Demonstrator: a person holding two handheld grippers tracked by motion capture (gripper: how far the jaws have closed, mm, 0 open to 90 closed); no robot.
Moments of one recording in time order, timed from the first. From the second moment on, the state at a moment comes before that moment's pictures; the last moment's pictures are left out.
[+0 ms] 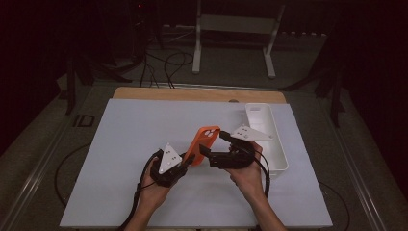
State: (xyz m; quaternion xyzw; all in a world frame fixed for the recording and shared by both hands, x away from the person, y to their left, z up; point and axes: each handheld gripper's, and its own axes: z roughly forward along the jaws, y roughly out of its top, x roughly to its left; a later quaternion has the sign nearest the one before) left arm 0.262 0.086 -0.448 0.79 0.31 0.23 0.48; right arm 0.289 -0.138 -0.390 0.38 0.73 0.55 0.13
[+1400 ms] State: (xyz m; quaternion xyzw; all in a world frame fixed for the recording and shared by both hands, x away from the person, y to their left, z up) left arm 0.260 0.075 -0.465 0.80 0.32 0.18 0.48; right arm 0.294 -0.110 -0.383 0.40 0.73 0.53 0.16
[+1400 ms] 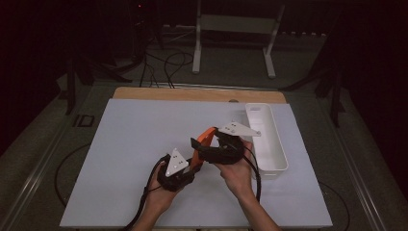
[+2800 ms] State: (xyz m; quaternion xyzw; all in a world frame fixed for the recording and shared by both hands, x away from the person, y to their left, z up) left arm 0.268 0.146 -0.459 0.73 0.41 0.22 0.49; right arm 0.296 -0.109 -0.383 0.40 0.73 0.52 0.17
